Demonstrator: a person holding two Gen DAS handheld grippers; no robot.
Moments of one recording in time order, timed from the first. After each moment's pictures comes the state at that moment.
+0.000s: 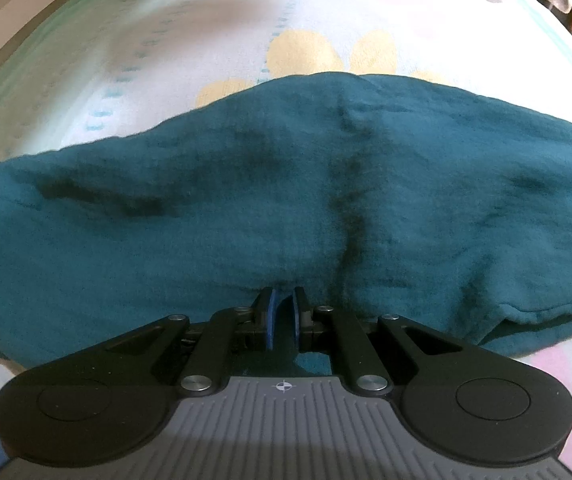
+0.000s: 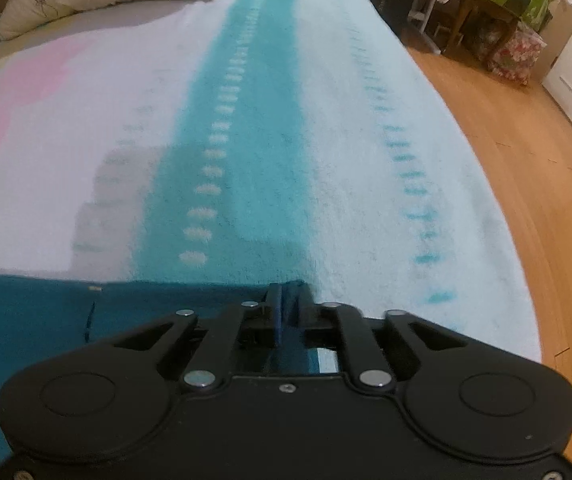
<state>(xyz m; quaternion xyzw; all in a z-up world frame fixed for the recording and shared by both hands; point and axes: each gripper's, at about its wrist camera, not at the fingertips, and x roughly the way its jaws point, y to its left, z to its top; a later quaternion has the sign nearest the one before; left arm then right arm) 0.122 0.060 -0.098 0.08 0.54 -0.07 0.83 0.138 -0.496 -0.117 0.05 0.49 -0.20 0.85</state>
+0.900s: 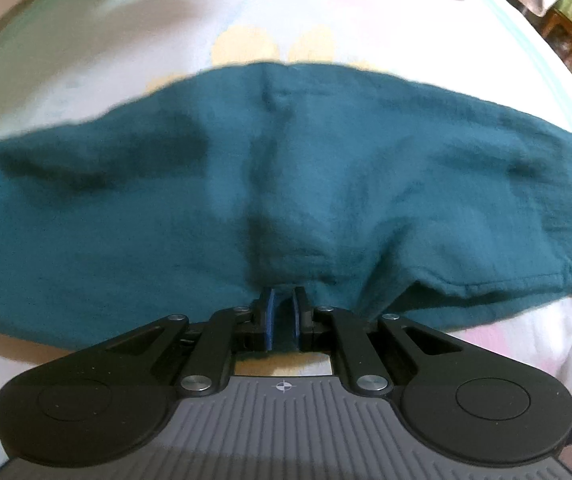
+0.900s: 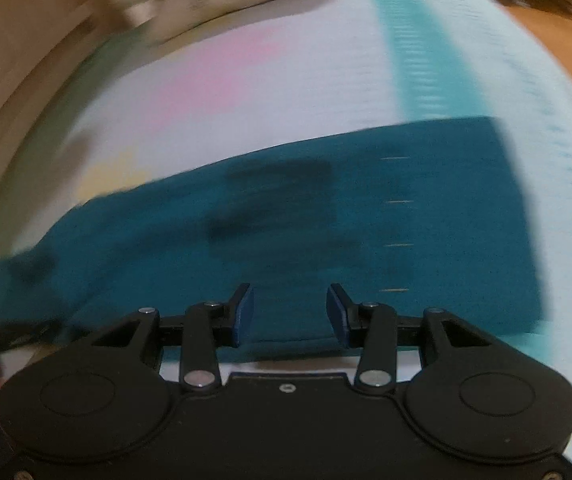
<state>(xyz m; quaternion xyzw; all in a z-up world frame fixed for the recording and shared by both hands) 0.095 0.037 -0.097 0.04 0.56 -0.11 0.82 0.021 -0.313 -0.058 0.18 0.49 0.02 0.85</state>
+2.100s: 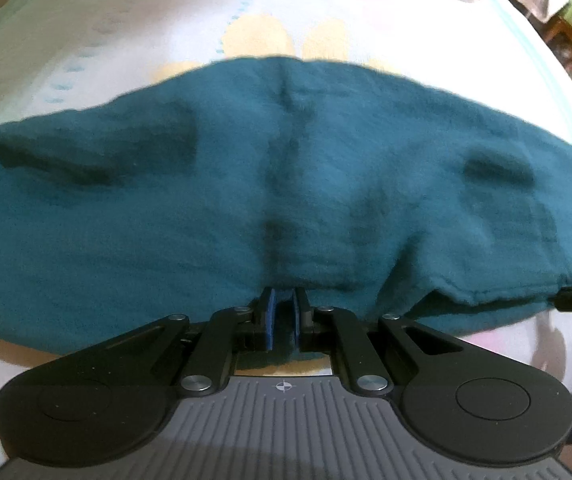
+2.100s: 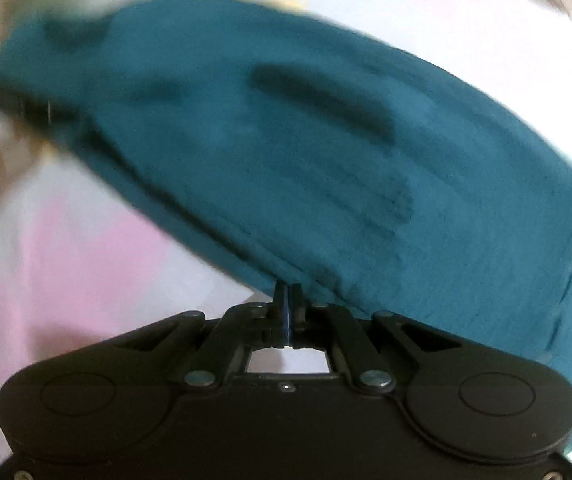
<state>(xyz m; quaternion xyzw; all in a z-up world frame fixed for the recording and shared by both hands) 0.109 0.046 -0.090 0.02 0.57 -0.11 0.82 0.053 -0.232 -0.108 0.04 0.58 0.14 0.80</state>
